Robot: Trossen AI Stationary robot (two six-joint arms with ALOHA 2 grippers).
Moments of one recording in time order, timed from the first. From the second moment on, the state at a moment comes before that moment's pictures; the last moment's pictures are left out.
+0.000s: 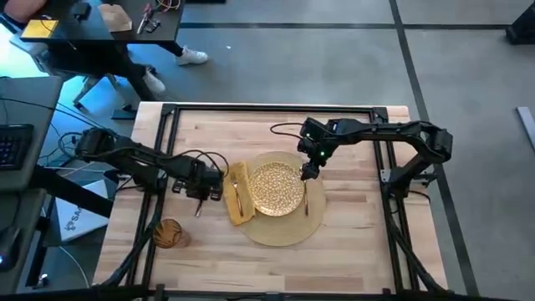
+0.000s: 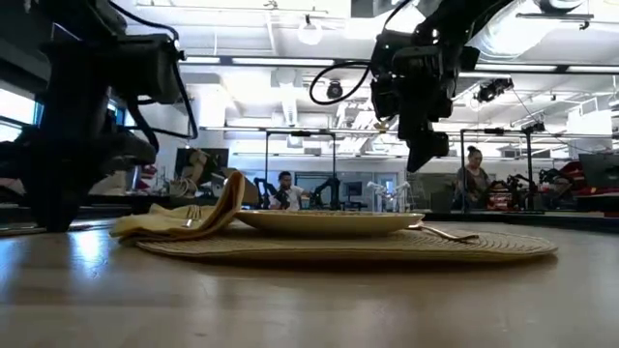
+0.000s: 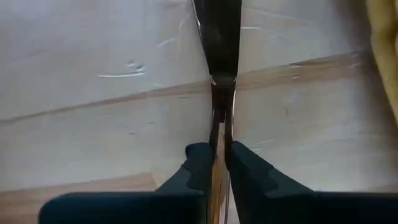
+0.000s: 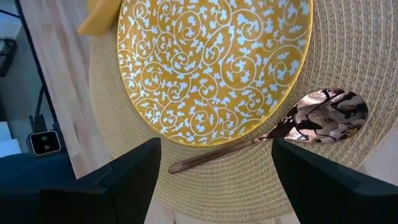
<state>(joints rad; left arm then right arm) -0.04 1.40 0.56 -0.73 0.10 -1.40 -0.33 1.60 1.07 -0.71 -0.52 0.26</state>
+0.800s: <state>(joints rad) 0.00 1.33 0.61 -0.75 -0.10 -1.29 -0.33 1.58 1.12 -0.61 -0.58 0.31</state>
